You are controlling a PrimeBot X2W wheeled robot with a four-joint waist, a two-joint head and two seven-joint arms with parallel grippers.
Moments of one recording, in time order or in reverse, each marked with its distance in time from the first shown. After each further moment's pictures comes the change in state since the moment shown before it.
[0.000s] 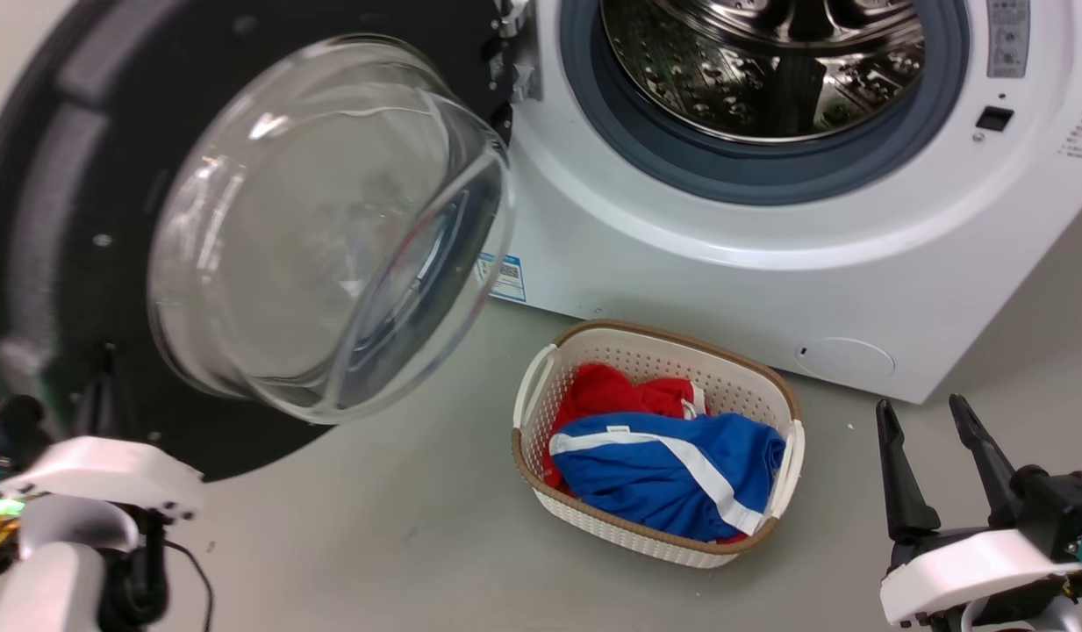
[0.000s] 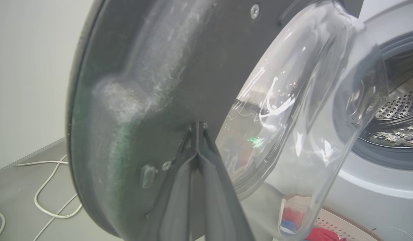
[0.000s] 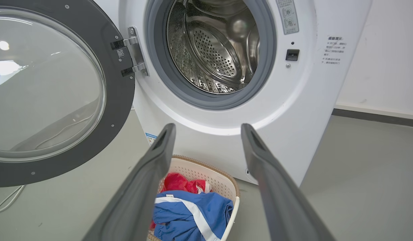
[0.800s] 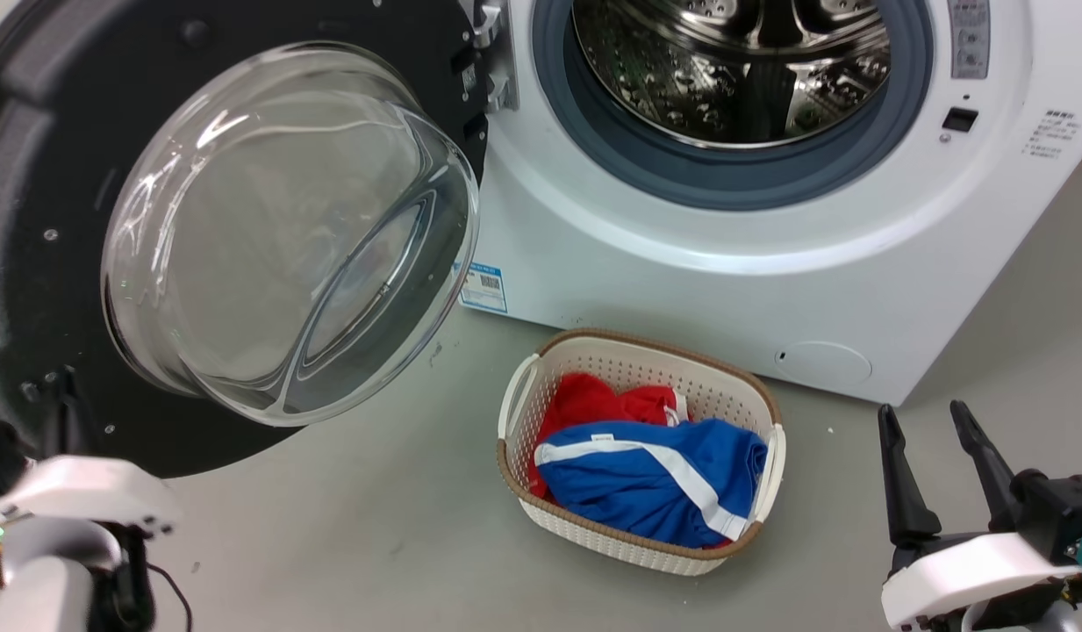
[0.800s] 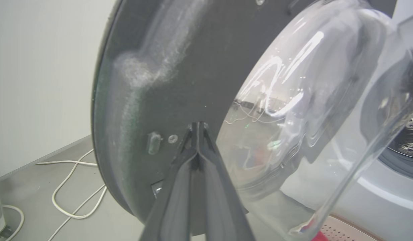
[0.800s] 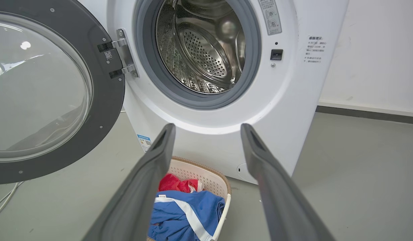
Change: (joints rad) left arm -0.034 0.018 0.035 0.153 -0.003 -0.025 -0.100; right arm -0.007 0.000 -0.008 0.026 0.004 0.000 -0.009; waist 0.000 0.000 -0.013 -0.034
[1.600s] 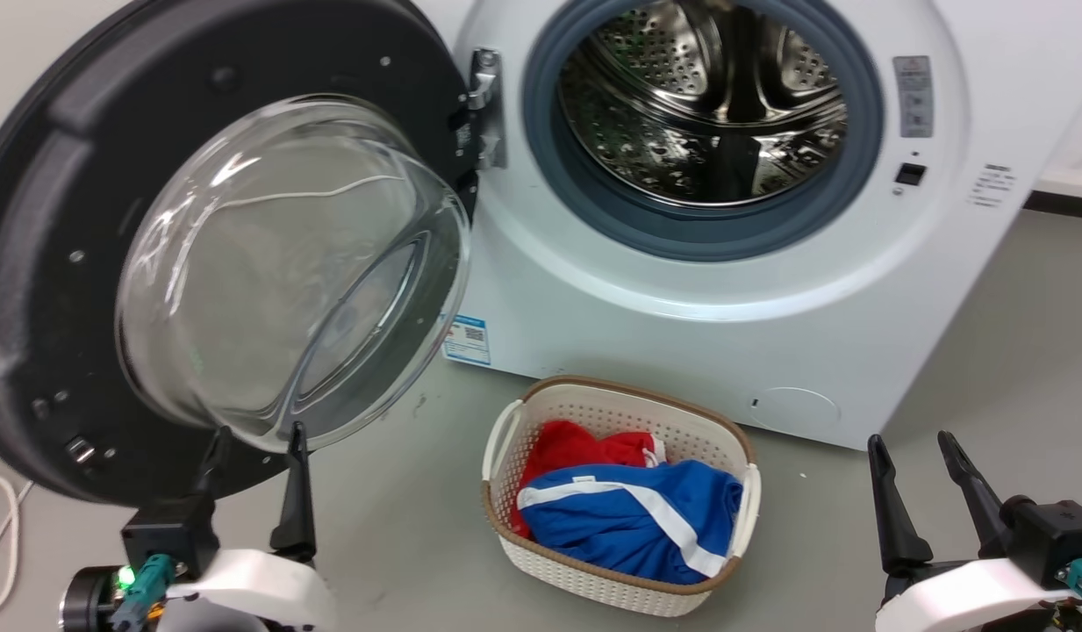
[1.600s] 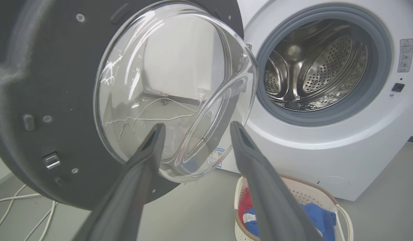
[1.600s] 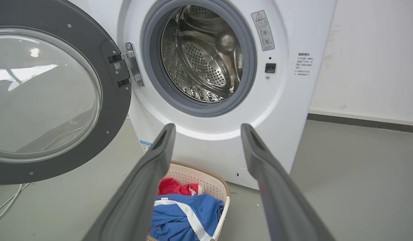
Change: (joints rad) left arm 0.258 -0.047 -0.232 -0.422 0.163 0.081 0.111; right arm 0.050 0.000 0.011 0.008 0.022 0.000 0.000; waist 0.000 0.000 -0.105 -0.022
